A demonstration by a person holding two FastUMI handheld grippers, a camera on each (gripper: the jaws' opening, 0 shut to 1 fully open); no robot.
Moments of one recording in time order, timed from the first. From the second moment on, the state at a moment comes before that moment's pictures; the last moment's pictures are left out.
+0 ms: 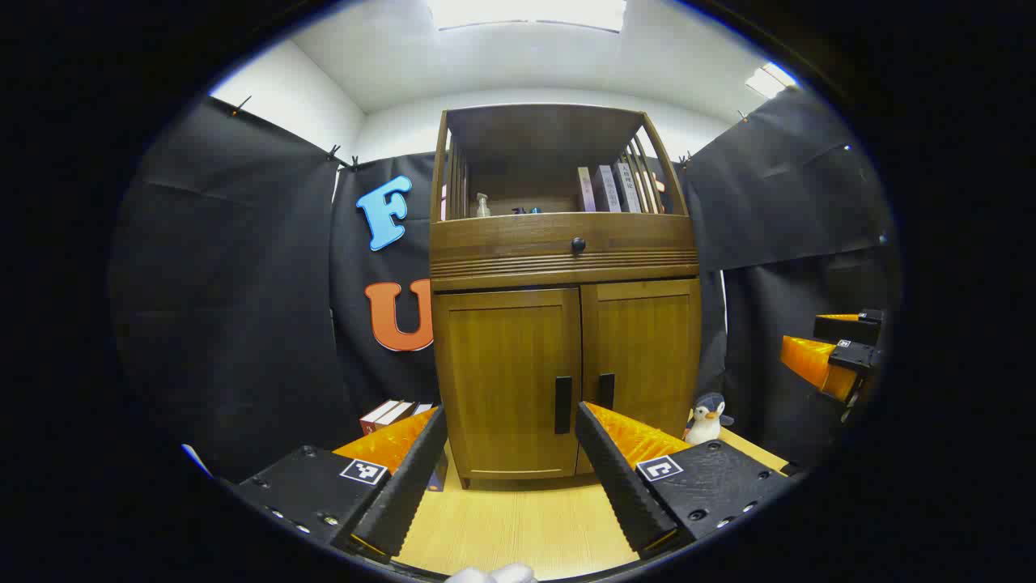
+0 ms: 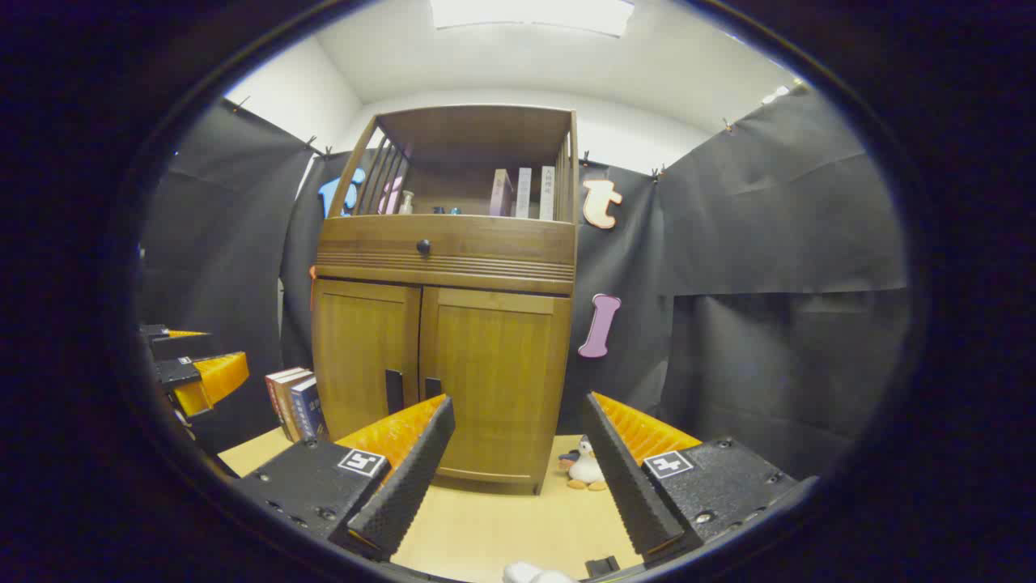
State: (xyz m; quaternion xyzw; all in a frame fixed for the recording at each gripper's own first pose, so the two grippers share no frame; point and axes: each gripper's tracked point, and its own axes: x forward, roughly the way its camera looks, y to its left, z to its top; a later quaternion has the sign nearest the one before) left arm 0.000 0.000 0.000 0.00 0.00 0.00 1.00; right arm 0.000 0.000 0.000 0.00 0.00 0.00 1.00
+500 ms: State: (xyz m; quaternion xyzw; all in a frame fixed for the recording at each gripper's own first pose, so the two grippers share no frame) left arm -0.001 0.007 -0.001 0.00 0.00 0.01 1.00; right arm 0.002 0.007 -0.001 0.01 0.00 0.00 1.00
